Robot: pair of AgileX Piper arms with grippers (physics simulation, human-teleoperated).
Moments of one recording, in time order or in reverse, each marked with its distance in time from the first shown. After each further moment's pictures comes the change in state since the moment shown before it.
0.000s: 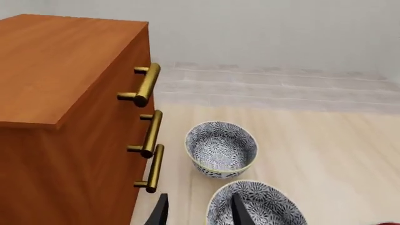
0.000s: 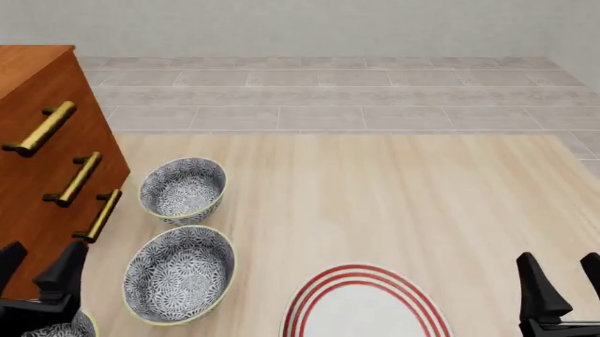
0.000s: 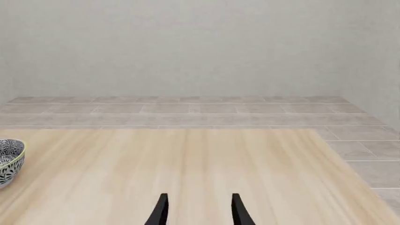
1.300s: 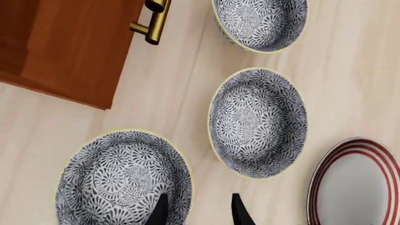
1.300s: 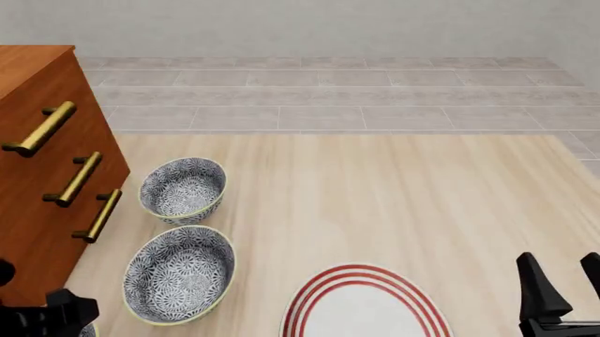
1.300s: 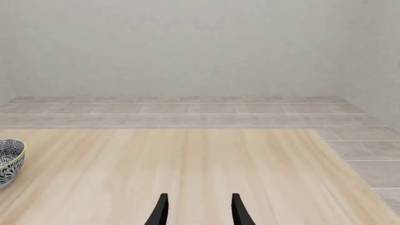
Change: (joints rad) left arm -0.096 0.300 -0.384 0.954 -0.379; right arm 0.000 0.000 0.000 0.000 0.000
